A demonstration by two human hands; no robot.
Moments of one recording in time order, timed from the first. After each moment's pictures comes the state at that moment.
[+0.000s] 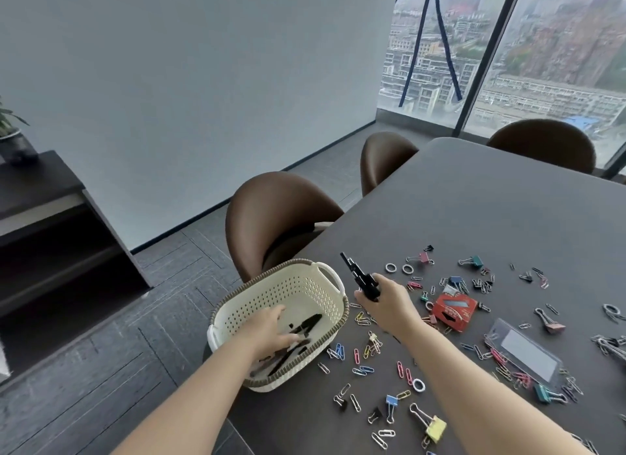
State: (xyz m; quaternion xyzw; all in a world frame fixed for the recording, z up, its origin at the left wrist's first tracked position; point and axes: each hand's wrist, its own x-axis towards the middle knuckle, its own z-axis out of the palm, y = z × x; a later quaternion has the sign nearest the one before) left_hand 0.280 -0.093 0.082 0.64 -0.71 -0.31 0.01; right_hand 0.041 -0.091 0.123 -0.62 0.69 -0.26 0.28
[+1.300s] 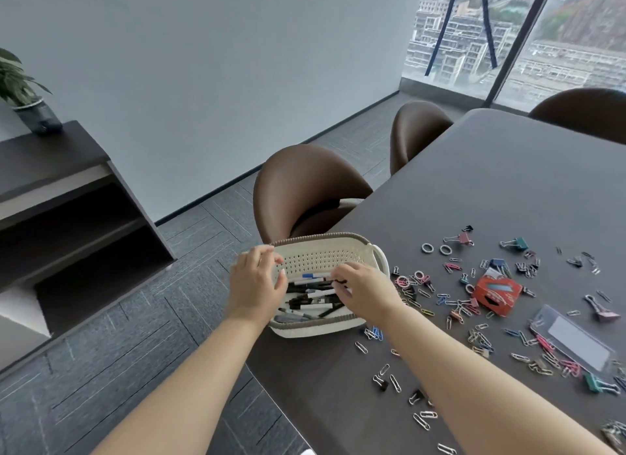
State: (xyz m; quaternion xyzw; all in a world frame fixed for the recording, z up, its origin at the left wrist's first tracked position) left_hand 0.345 -0.103 0.092 0.63 -0.72 0.02 0.29; right_hand 0.136 -0.106 0.101 -0.82 0.53 -0.17 0.13
